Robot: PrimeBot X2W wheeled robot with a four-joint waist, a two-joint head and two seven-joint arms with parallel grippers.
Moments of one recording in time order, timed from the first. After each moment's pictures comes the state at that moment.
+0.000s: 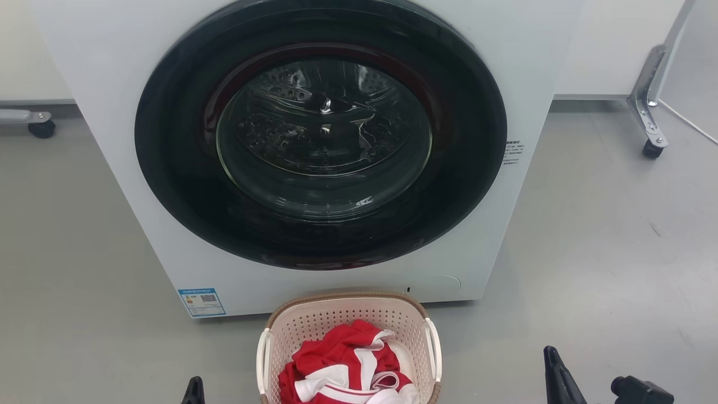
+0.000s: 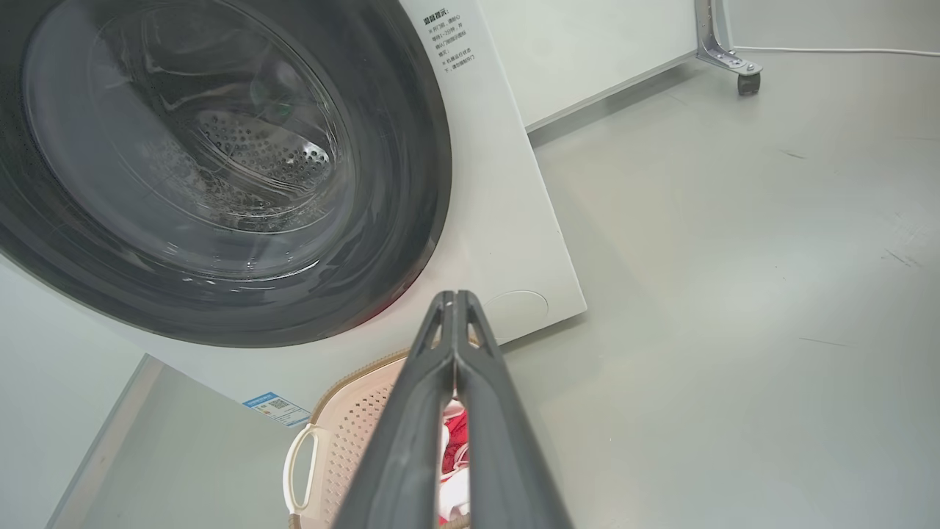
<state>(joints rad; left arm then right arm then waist) 0.14 0.07 -0.12 0.24 -0.53 0.08 -0.18 0.04 -0.07 0.24 0.24 0.59 -0.08 -0.18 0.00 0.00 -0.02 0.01</state>
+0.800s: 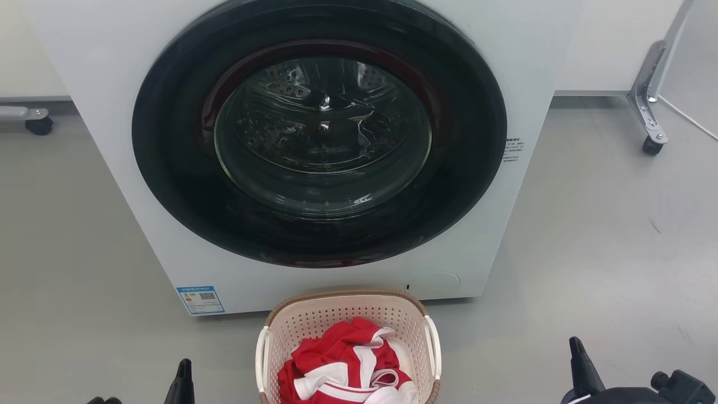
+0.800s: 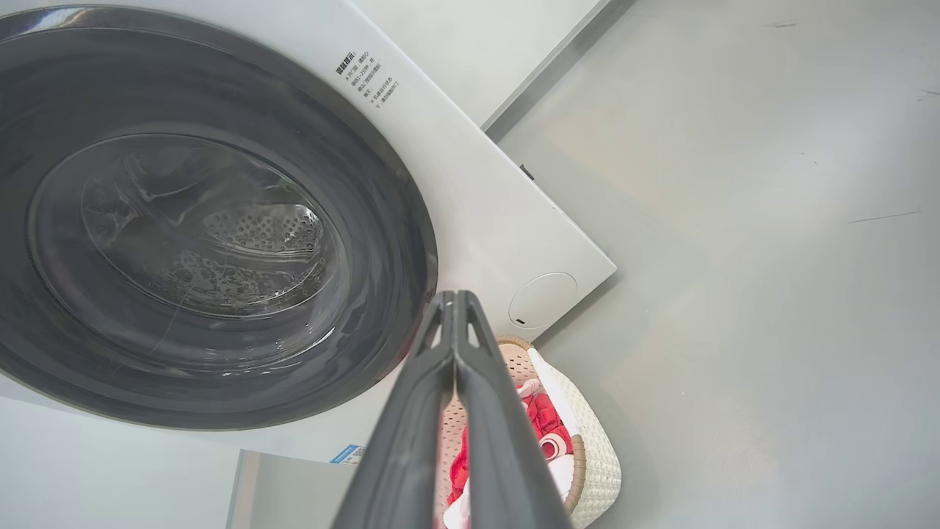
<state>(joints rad) 0.06 0.06 -0.05 0.26 -0.89 0.01 -0.07 0.00 -0.06 0.11 0.26 0.92 -0.02 -0.07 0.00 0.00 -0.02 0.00</state>
